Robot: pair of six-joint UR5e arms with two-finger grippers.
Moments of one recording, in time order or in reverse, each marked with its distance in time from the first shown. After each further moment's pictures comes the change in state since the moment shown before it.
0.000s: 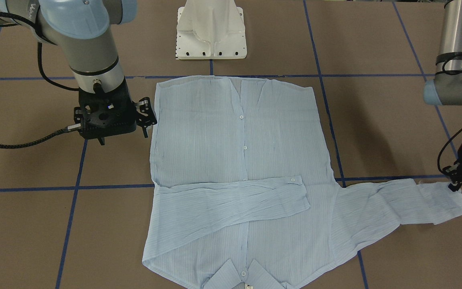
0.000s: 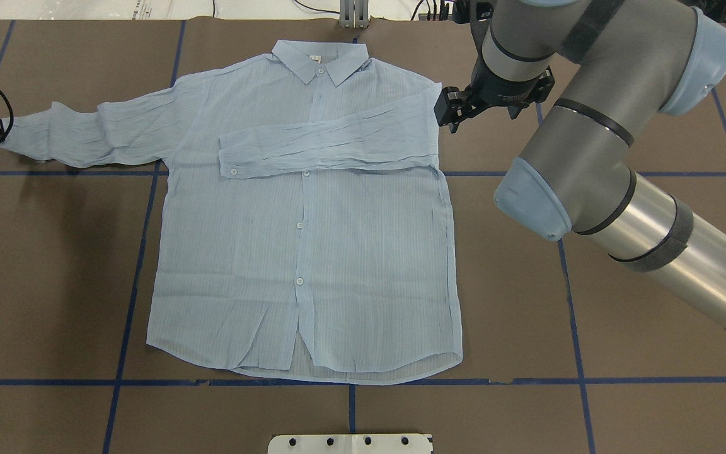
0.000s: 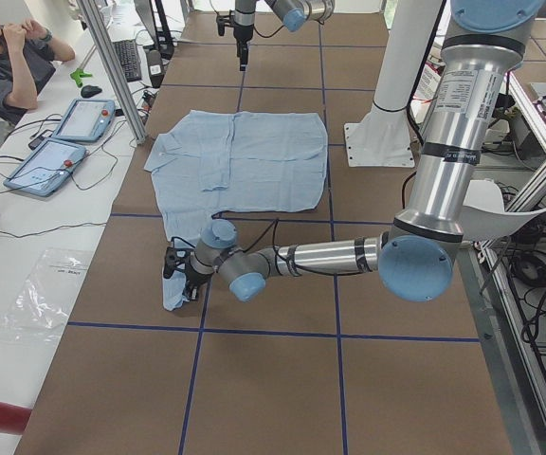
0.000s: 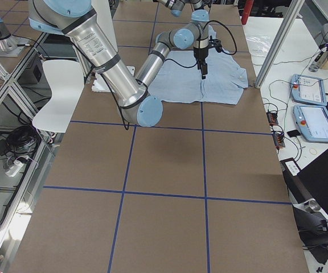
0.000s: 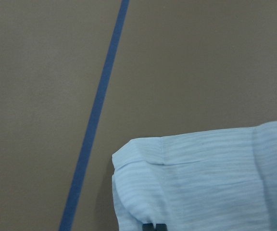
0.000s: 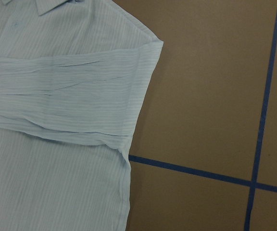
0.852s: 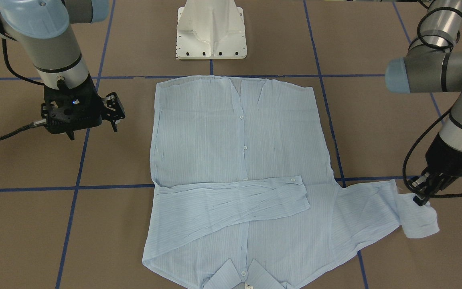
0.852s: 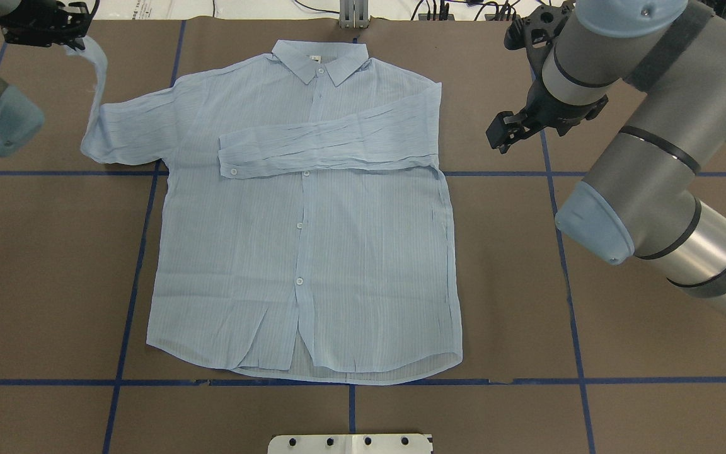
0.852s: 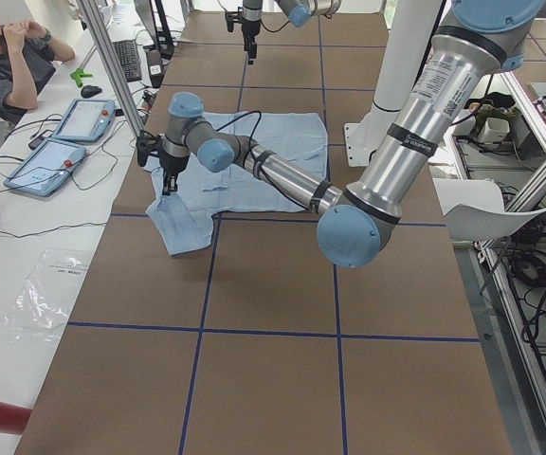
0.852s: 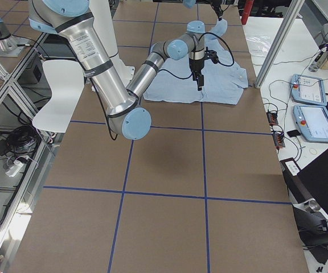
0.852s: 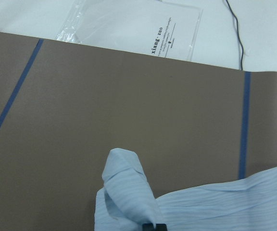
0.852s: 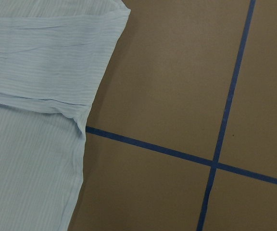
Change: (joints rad) left arm -0.005 -0.332 -0.341 0.686 -0.086 -0.234; right arm 0.032 -0.161 0.097 0.018 0.015 -0.100
